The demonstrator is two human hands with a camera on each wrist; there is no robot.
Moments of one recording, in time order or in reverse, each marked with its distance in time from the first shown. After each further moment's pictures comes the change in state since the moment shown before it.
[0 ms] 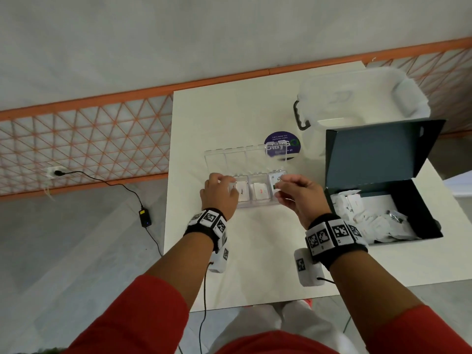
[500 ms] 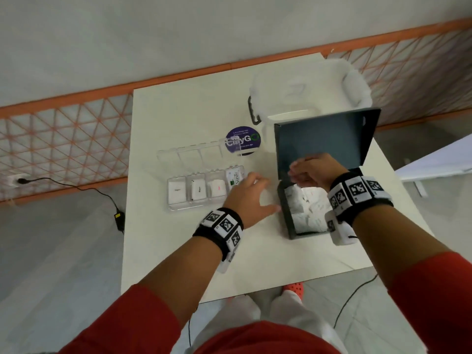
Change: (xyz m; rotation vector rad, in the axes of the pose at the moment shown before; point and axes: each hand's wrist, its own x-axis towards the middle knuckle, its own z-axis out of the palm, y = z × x) left_hand -0.037 0.138 0.050 -0.086 -0.311 0.425; right_hand 0.043 -0.081 -0.127 -0.519 -0.003 0.119
